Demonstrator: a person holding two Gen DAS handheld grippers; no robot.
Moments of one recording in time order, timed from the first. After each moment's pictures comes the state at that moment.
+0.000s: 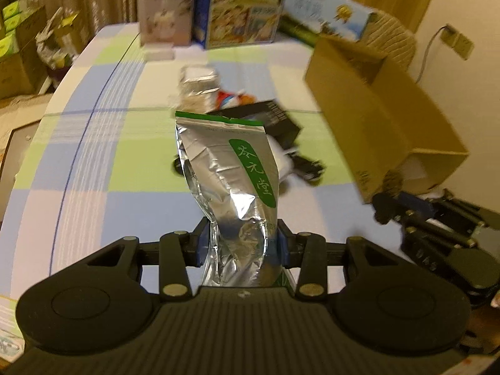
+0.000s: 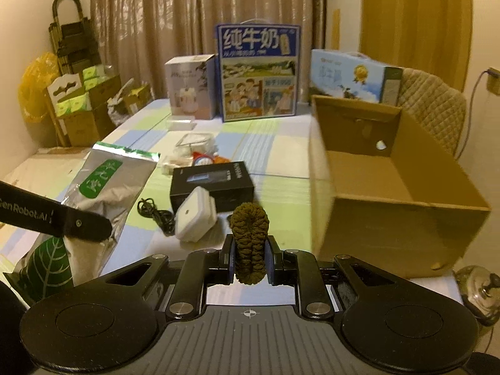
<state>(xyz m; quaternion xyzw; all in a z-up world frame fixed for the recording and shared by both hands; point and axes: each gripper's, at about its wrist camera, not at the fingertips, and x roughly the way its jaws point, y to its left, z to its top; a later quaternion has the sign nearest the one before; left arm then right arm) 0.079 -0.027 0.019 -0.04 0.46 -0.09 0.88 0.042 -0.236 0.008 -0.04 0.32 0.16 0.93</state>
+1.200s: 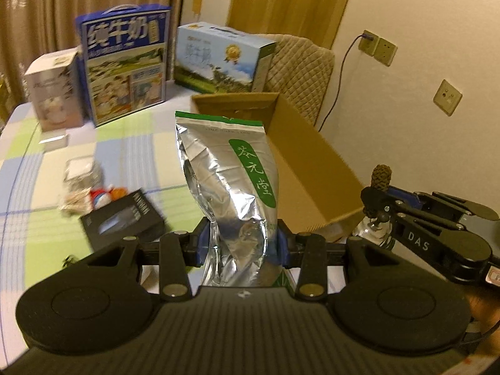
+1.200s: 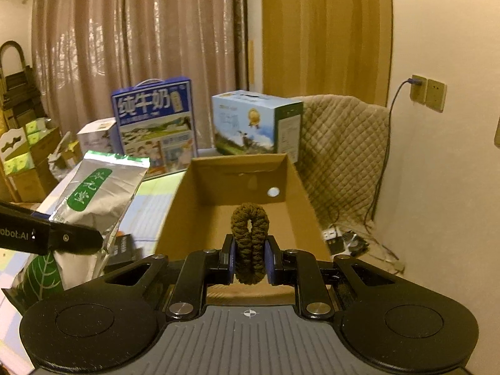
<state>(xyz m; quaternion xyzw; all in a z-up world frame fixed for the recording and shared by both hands) 0.133 -0.182 0.095 -0.01 0.39 -0.21 0.89 0.105 -0.385 0.096 -0.01 0.28 0.07 0.96</state>
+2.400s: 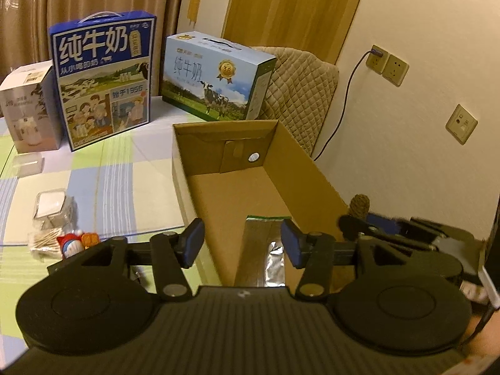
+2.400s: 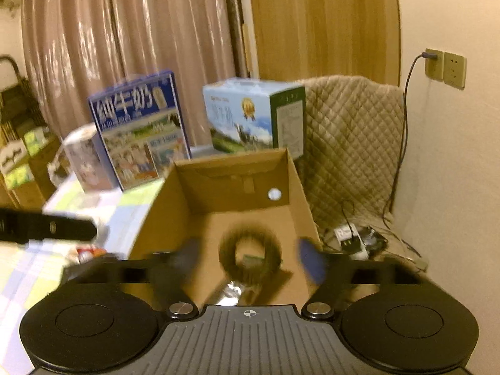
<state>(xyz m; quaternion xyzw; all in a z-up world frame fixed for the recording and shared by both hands) 0.207 -0.217 0.087 -0.03 0.38 -0.21 0.90 0.177 -0.415 0.073 0.05 0.29 0.10 0.95</state>
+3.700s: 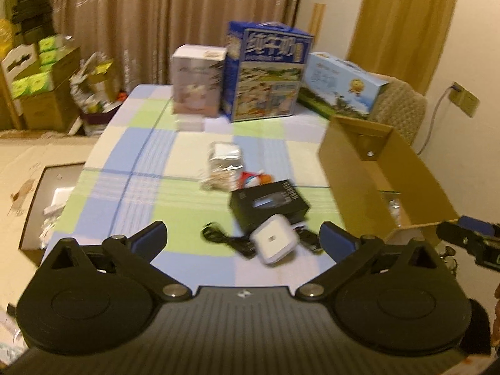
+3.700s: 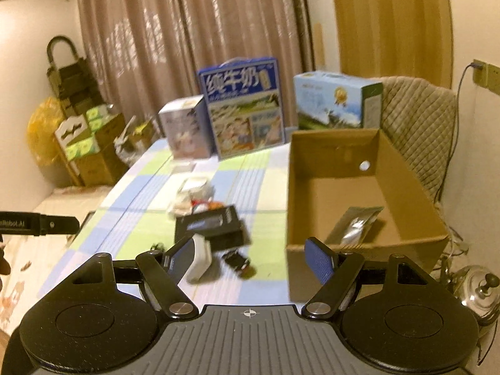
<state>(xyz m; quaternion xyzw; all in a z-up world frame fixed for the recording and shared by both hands) 0.063 -0.001 0.087 -0.06 0.36 -0.03 0.93 0.043 -0.282 0.087 0.02 0.32 0.20 0.93</state>
